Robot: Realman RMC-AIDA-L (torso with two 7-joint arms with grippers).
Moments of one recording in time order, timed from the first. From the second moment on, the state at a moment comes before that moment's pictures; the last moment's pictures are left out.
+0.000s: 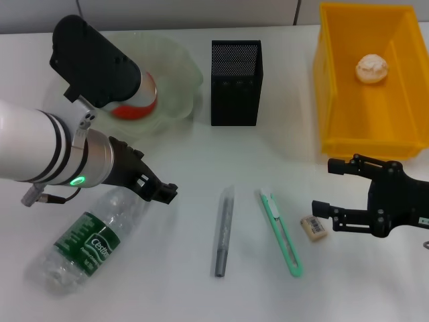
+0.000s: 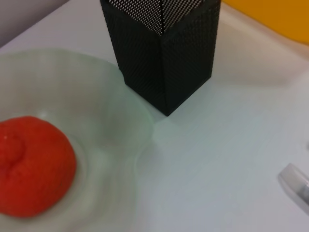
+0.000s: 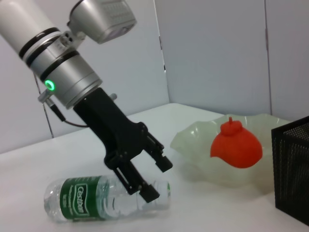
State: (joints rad) left arm -0.29 -2.08 1.81 1.68 2.71 1.29 -2.77; right arm 0.13 2.08 -1.10 -0.94 -1.65 -1.51 1.30
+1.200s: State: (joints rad) left arm -0.41 -2.08 1.73 1.46 2.66 1.30 -2.73; right arm 0.14 2.08 -1.09 -0.93 -1.68 -1.51 1.31
